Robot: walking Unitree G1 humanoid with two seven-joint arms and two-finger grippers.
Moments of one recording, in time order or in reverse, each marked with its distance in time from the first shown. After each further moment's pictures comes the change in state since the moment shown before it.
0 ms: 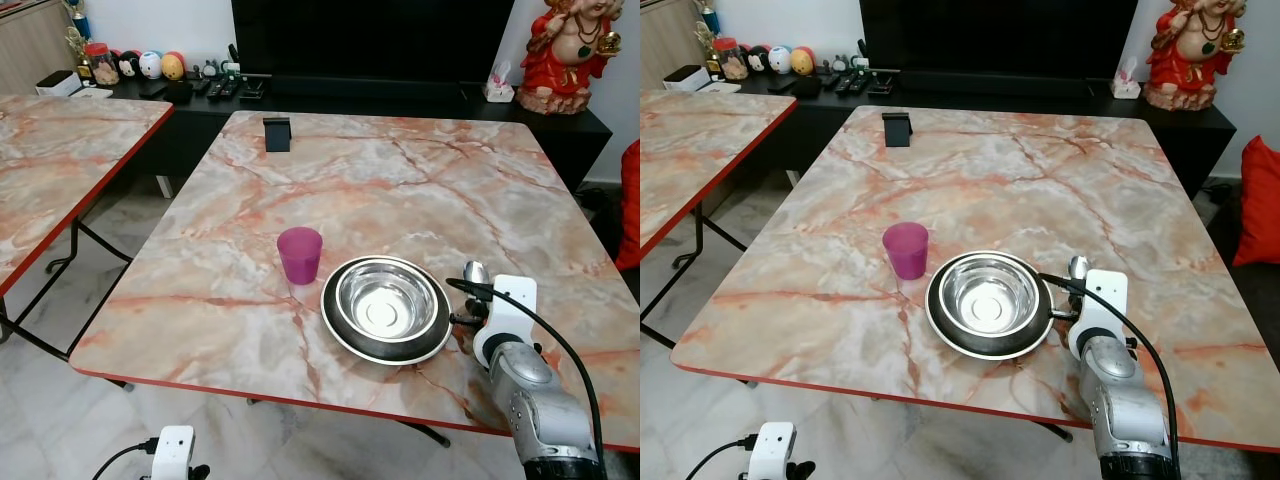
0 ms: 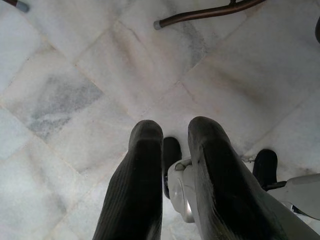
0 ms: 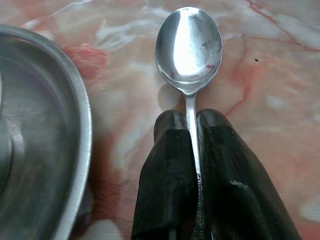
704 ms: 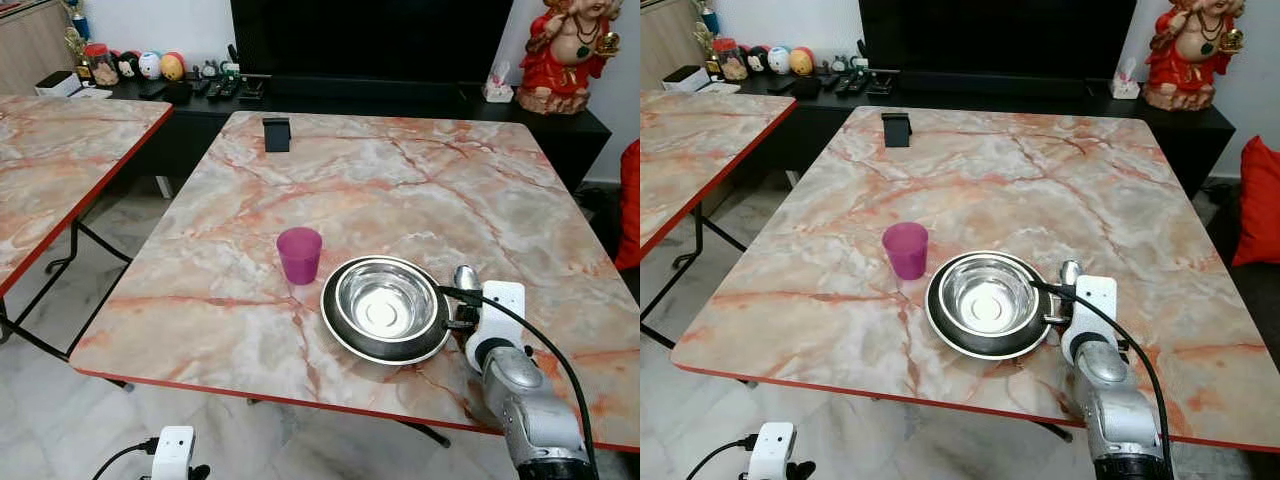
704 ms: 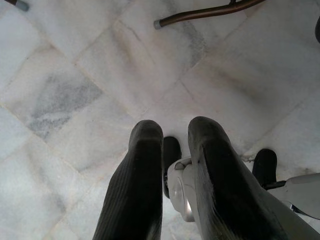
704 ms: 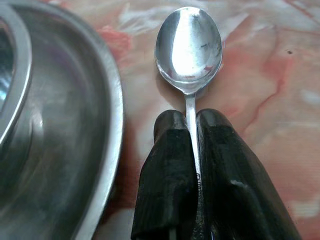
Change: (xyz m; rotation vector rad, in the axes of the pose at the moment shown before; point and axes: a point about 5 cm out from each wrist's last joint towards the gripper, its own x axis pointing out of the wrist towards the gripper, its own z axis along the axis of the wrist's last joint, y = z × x) left arm 0.000 0.000 0.000 0.001 0.001 -0.003; right arm 0.002 0.010 -0.010 -0.044 0.006 0.050
